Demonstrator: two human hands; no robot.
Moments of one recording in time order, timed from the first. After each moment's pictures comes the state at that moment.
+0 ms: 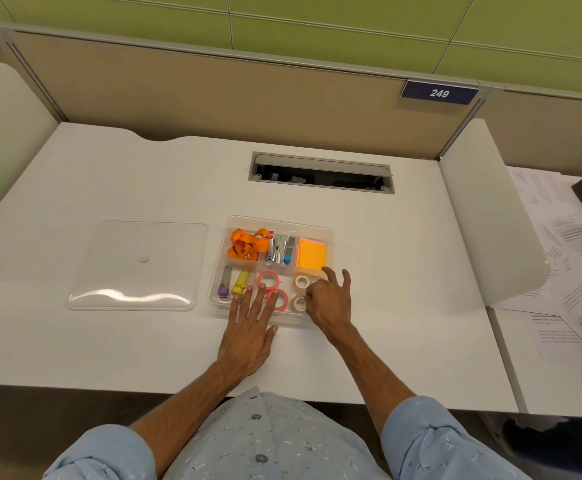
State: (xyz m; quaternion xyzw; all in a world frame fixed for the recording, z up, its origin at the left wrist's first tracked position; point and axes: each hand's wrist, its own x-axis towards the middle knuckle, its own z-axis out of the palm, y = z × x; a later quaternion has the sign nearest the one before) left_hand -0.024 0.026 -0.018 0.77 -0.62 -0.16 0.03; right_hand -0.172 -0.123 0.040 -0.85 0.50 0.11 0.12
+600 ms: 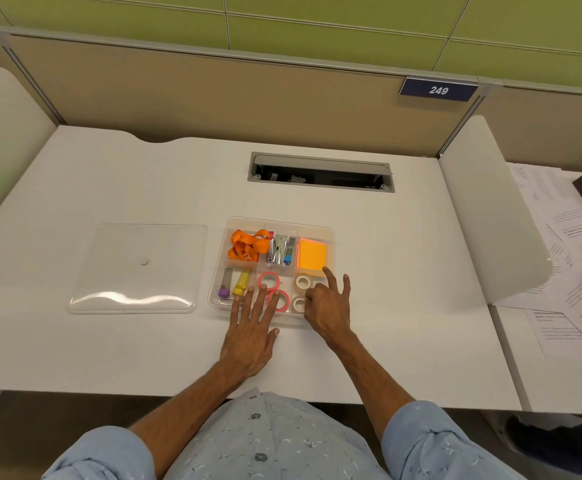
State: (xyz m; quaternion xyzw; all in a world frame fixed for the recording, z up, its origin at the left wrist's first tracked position) left_hand -0.024 0.025 -0.019 0.77 -0.62 -0.16 0.03; right_hand -0.175 -0.111 0.033 -0.84 0.51 0.09 0.15
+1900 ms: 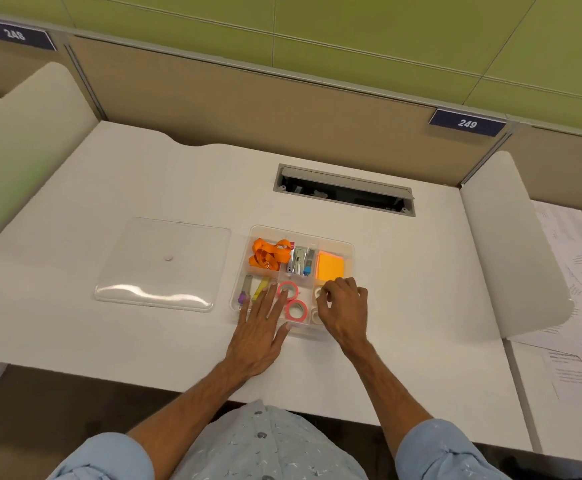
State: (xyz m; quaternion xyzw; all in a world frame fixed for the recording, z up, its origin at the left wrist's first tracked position) left_hand -0.003 0.030 -0.006 0.77 -0.60 -0.15 0.14; right_hand -0.159 -0.116 0.049 -0.85 0.51 -0.06 0.12
